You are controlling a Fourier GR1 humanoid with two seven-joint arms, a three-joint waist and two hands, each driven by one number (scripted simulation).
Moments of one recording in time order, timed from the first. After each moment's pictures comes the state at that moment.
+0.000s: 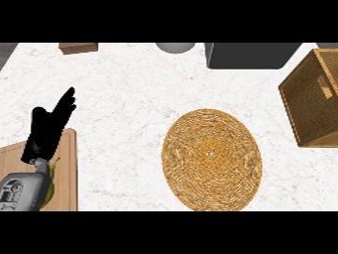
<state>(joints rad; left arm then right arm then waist) -0.20 0.22 0.04 -1.41 -0.09 0.00 0.23 -0.90 -0.73 -0.21 -1.20 0.82 0.39 0.53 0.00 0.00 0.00</state>
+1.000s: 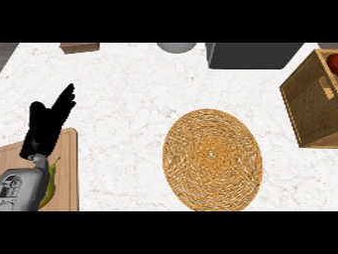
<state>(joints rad) -0.23 0.22 0.07 -1.40 -0.10 -0.02 0.25 -0.77 -0.67 -0.36 -0.87 0.72 0.17 0.25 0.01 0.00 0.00</state>
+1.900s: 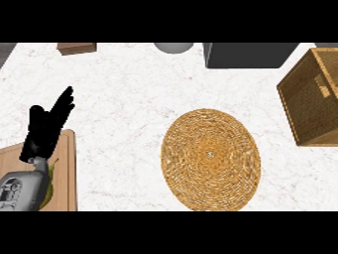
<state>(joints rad) -0.21 0.21 0.08 -1.40 -0.11 -0.02 0.23 -0.69 -0.78 -0.66 -0.84 0.52 -0.10 0.15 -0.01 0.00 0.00</state>
